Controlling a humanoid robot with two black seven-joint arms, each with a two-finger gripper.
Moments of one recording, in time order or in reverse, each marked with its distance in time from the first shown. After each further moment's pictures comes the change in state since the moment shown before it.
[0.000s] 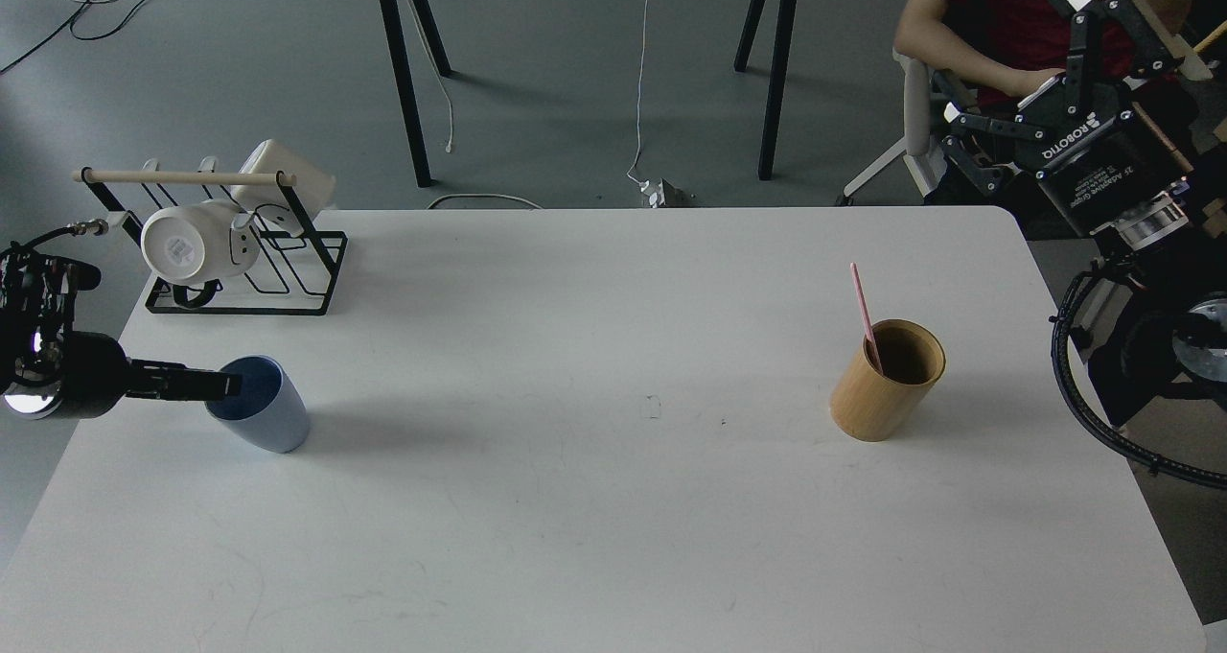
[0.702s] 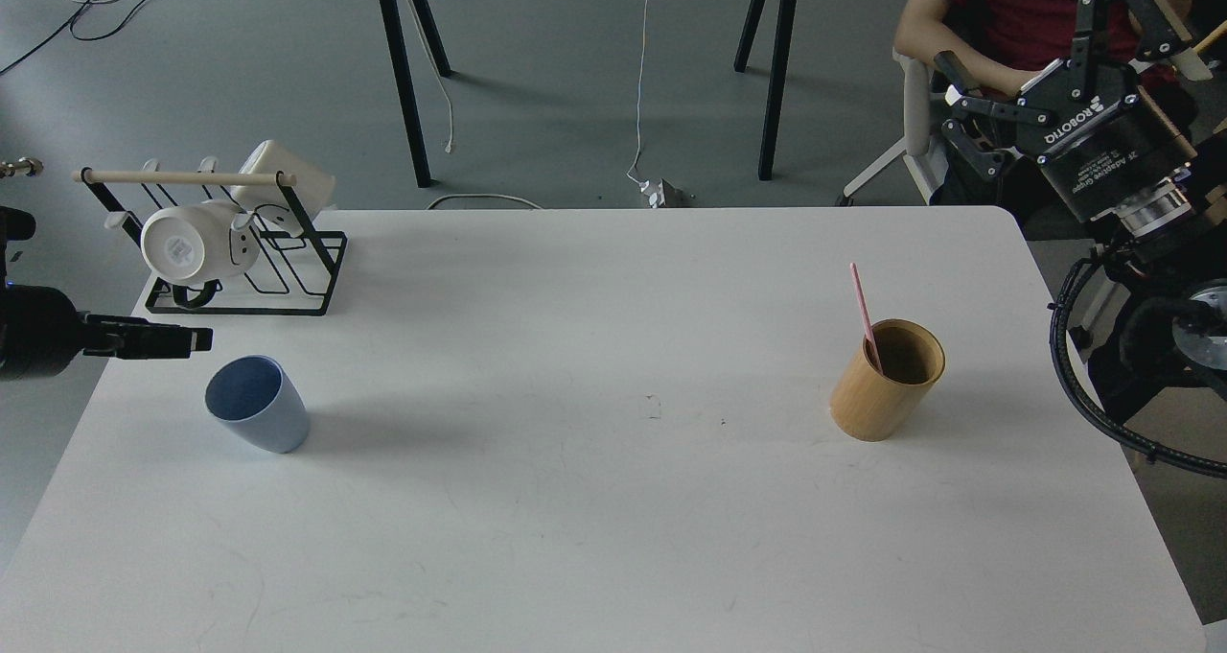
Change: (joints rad) left arm -0.042 0.123 -0.012 -0.129 -0.019 0.000 0.000; right arm 0.021 0.004 0.002 0.000 0.014 0.000 0.000
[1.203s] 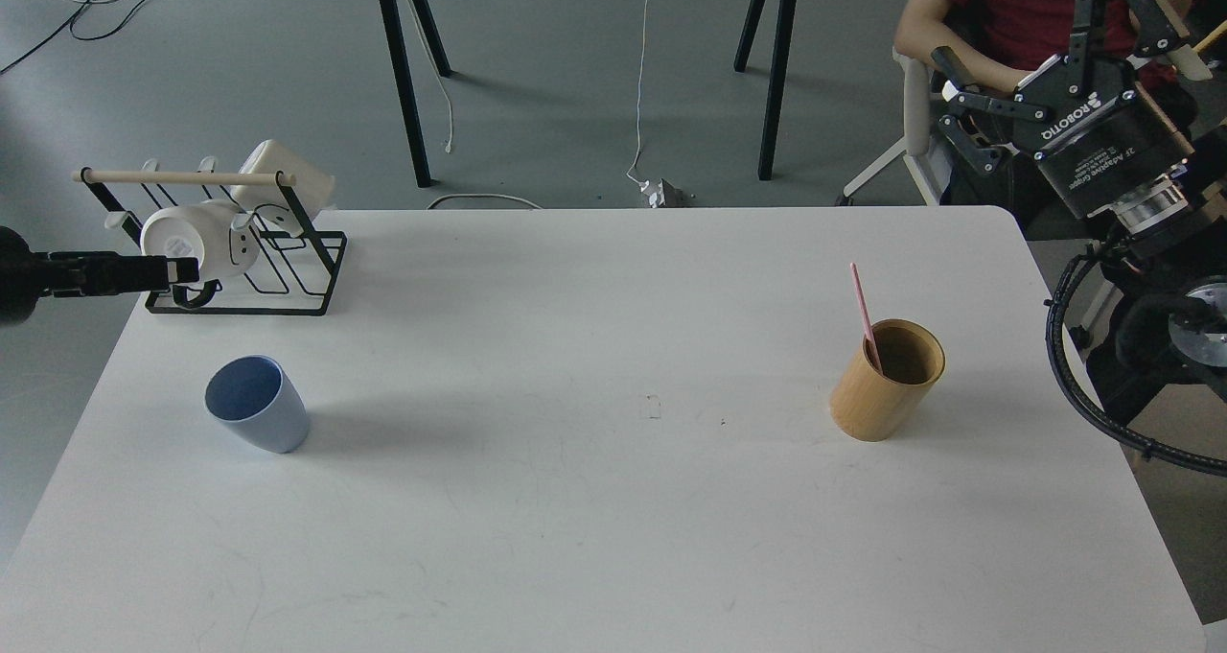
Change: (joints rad) left arm -0.079 0.146 -0.004 -0.141 -0.167 0.000 0.000; right arm 0.007 0.007 0.002 0.001 0.000 0.000 0.000
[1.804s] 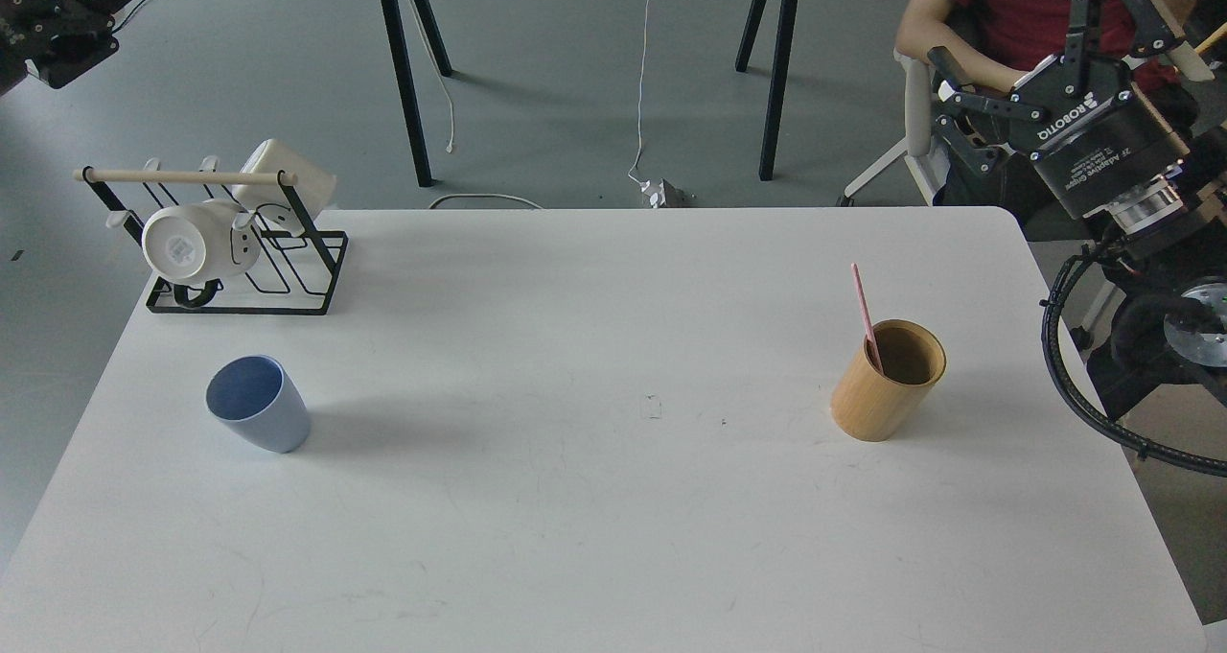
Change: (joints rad) left arm -0.013 -0.094 -0.339 0.056 -0.750 0.000 0.000; right arm 0.001 0.006 0.001 -0.001 0.001 0.000 0.000
